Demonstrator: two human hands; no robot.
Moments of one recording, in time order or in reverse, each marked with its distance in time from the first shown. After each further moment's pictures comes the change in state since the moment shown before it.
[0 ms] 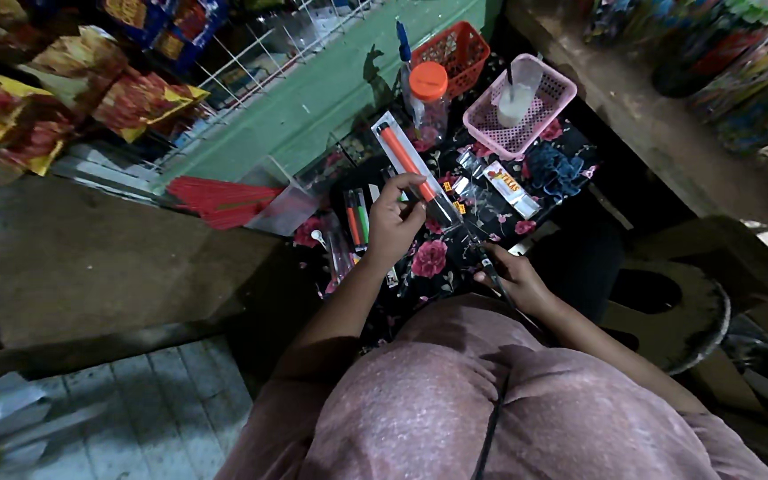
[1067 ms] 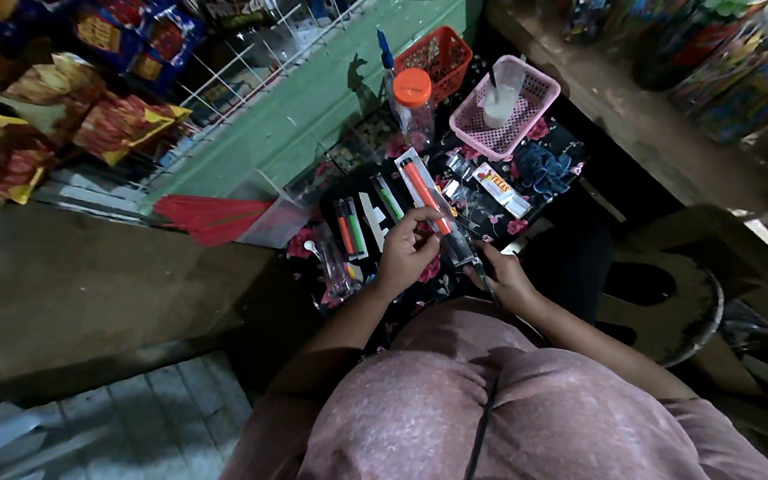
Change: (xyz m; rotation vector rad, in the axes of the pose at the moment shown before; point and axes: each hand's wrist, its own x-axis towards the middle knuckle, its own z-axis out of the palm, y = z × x) left_hand -0.023 -0.003 0.024 -0.103 -0.148 -0.012; right_hand 0.007 -0.010 0.007 -0.100 0.134 -0.040
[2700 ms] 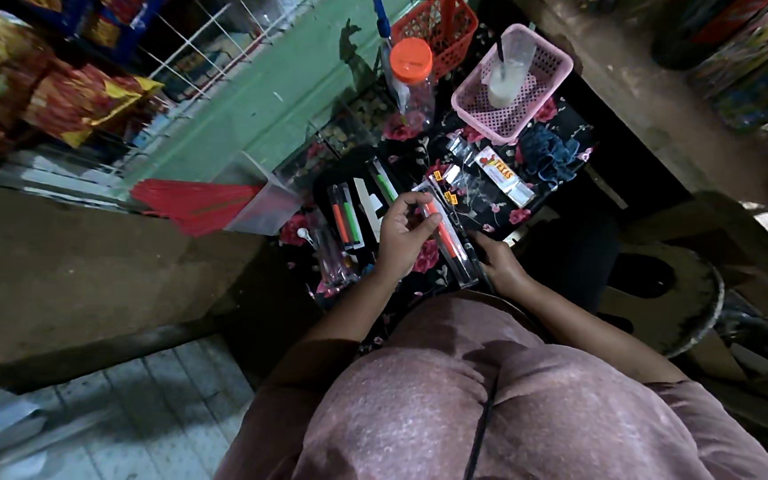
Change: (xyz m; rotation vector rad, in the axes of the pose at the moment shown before) left_hand 0.009 -0.029 0.001 -0.162 0.189 -0.239; right_hand 0.023 0.017 0.006 0.043 -0.109 0.150
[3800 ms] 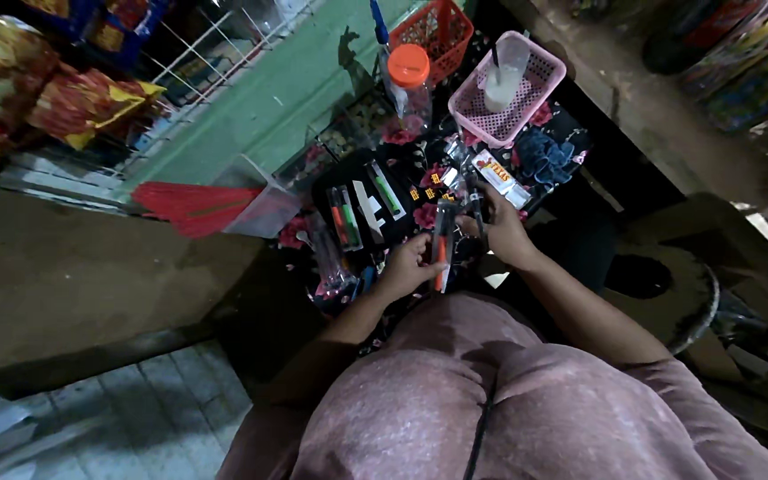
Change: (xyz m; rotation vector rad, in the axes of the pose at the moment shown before) left_hand -0.033 0.002 -0.014 0.443 -0.333 -0.369; right_hand 0.041 -0.018 -0.025 0.285 0.142 0.015
